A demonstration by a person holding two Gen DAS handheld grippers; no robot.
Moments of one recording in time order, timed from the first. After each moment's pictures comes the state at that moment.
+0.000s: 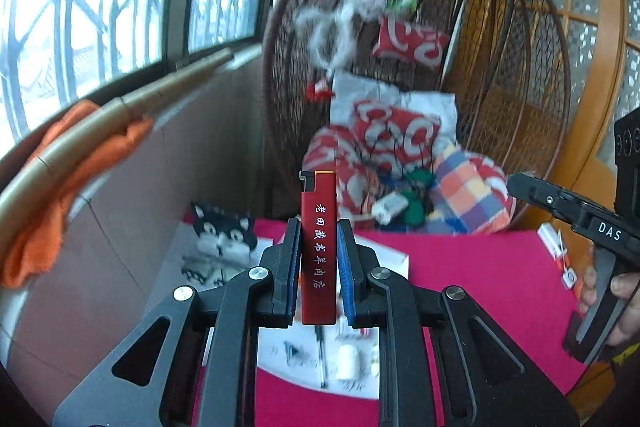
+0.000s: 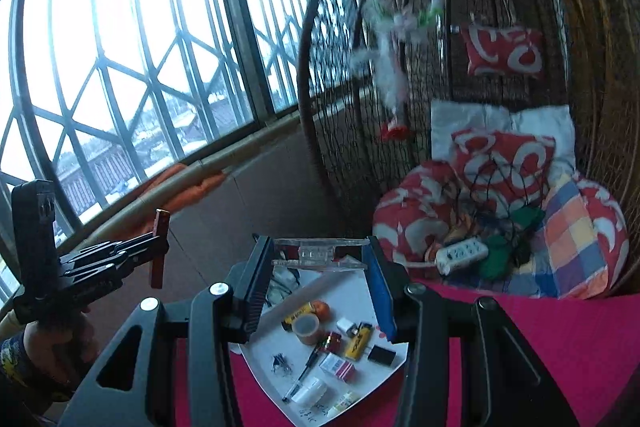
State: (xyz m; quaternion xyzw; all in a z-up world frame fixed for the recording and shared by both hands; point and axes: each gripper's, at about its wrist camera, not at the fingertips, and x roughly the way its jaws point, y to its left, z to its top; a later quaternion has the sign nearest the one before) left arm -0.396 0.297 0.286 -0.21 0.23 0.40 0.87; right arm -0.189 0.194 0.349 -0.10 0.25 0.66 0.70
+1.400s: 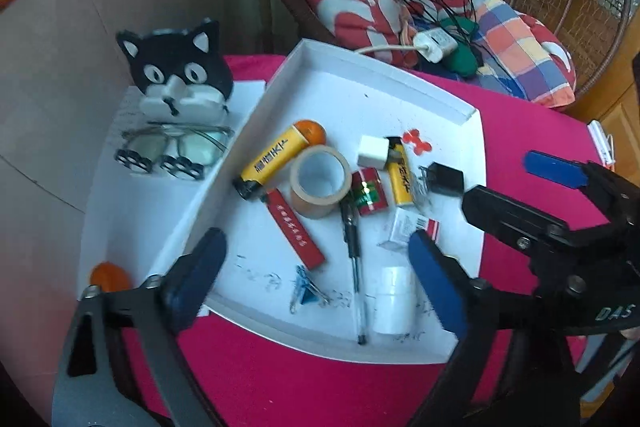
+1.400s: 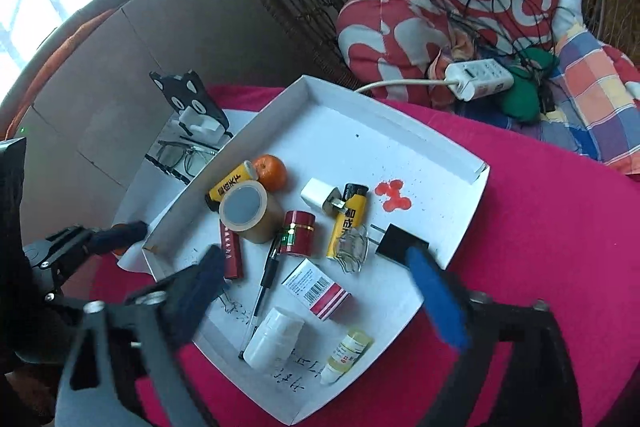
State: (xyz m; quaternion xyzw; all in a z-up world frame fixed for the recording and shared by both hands) left arm -0.321 0.351 0.108 -0.27 0.44 0.35 0.78; right arm -0.202 0.285 0.171 -0.23 0.43 0.54 0.68
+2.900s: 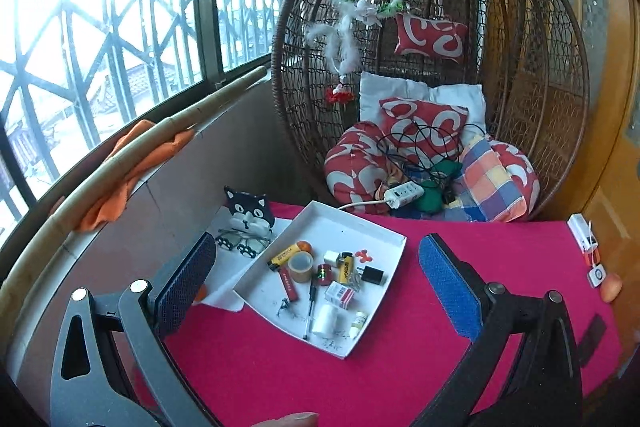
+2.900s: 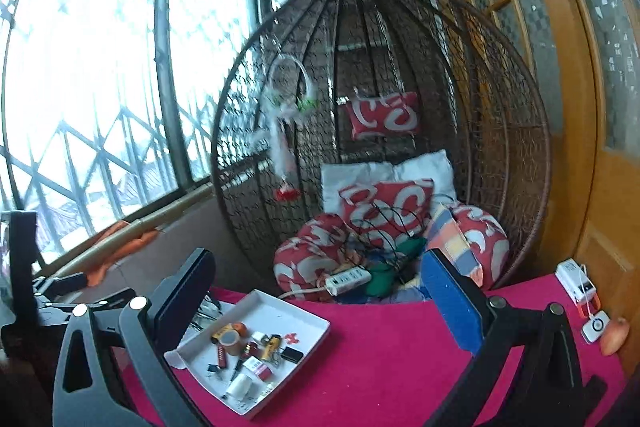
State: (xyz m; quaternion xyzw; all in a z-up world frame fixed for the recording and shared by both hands) left arm -0.337 0.132 0.343 -0.16 0.25 0.51 0.81; right arm -0.163 -0.006 0.417 -0.02 0.14 0.55 0.83
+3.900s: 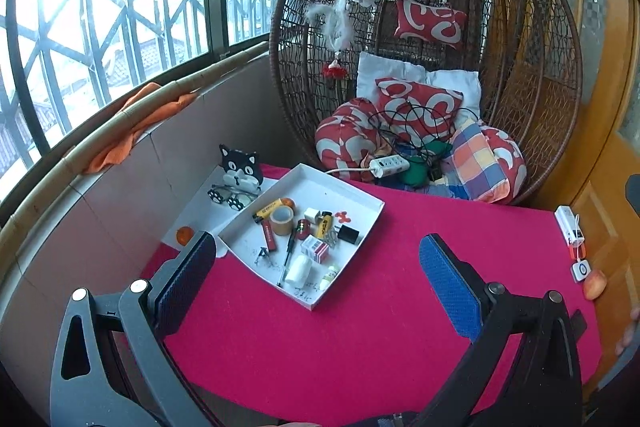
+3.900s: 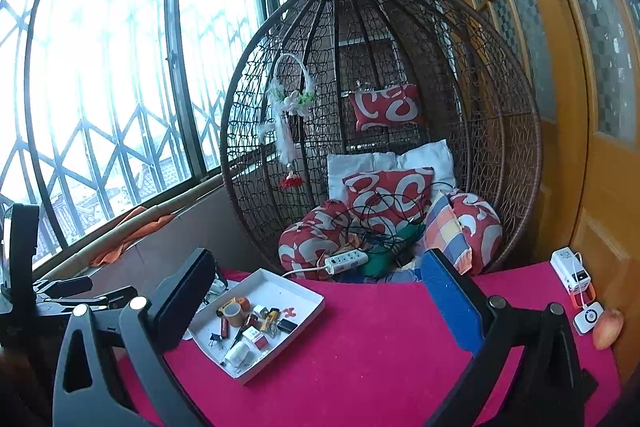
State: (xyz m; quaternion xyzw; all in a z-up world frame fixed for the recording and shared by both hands) left arm -0.323 0.060 0.331 -0.20 0.26 0.52 0.79; right arm -0.151 -0.067 0.401 -0.02 0.17 0.57 0.80
